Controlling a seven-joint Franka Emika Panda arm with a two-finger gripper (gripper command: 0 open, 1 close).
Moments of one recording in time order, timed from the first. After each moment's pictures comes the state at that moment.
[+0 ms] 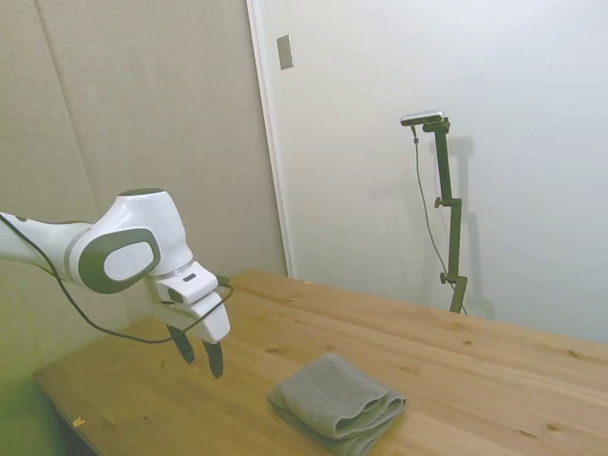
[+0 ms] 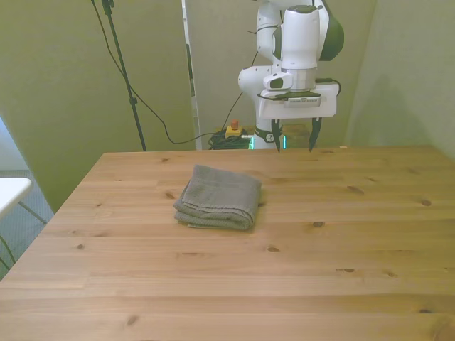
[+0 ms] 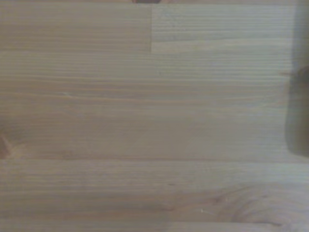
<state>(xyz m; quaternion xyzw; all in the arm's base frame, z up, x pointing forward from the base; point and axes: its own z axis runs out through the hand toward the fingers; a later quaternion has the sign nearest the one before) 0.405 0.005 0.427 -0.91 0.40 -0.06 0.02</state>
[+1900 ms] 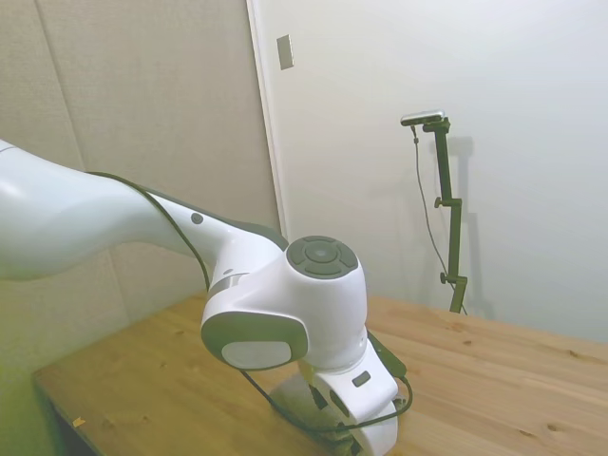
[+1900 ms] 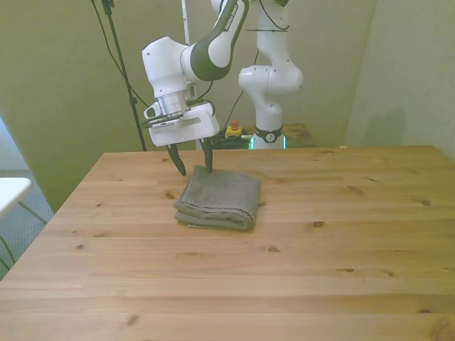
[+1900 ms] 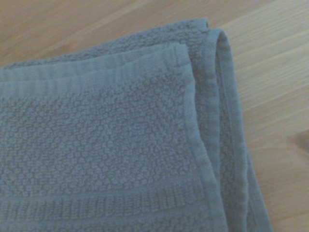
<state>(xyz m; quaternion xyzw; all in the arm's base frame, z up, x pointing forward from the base) 0.412 -0.305 0.385 -0.82 0.55 -0.07 0.16</state>
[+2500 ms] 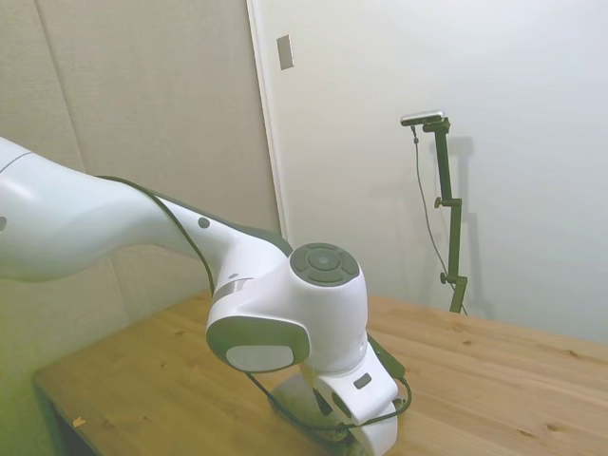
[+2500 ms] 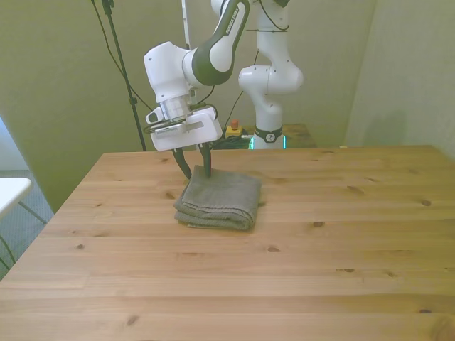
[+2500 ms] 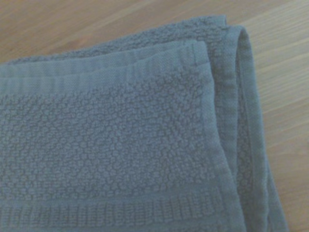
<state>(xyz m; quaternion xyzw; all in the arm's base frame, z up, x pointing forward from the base) 0.418 -0.302 0.374 -0.82 0.54 -0.06 0.17</state>
